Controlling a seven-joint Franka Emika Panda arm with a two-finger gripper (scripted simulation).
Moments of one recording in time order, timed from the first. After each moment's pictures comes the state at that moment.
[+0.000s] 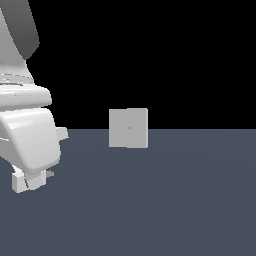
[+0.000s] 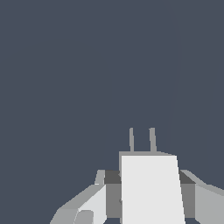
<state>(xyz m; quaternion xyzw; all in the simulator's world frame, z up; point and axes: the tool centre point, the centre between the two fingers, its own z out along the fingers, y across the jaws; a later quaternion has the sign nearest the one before) -0.082 0.168 0.014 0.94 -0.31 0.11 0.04</state>
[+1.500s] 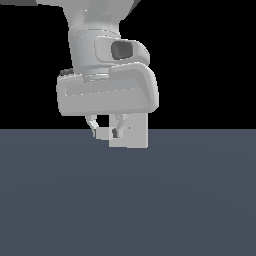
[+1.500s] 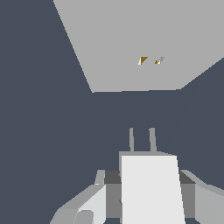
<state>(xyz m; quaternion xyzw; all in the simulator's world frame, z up) -0.046 0.040 0.091 0.98 -0.18 0.12 0.02</state>
